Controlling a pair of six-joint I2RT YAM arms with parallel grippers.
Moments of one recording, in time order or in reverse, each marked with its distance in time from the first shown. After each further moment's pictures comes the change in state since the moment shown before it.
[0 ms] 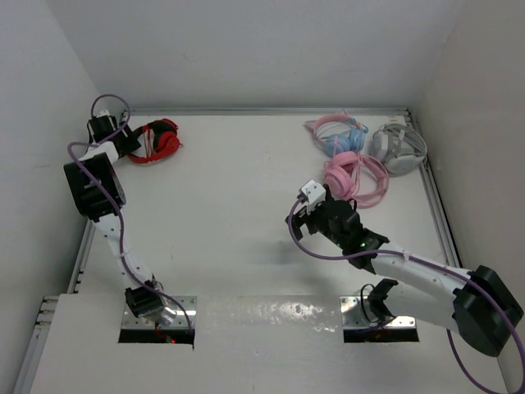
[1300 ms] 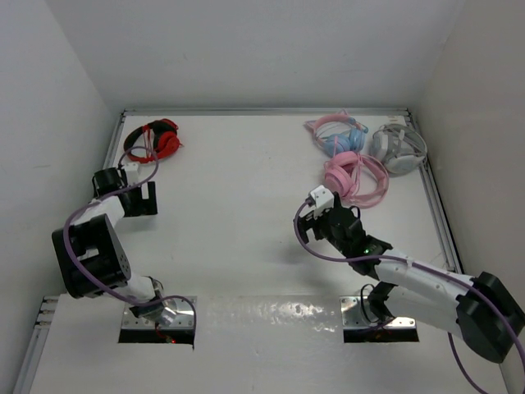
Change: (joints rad) left arm 0.002 -0.879 -0.995 -0.144 0.089 0.472; right arm 0.000 -0.055 -0.074 -0.040 0.108 0.077
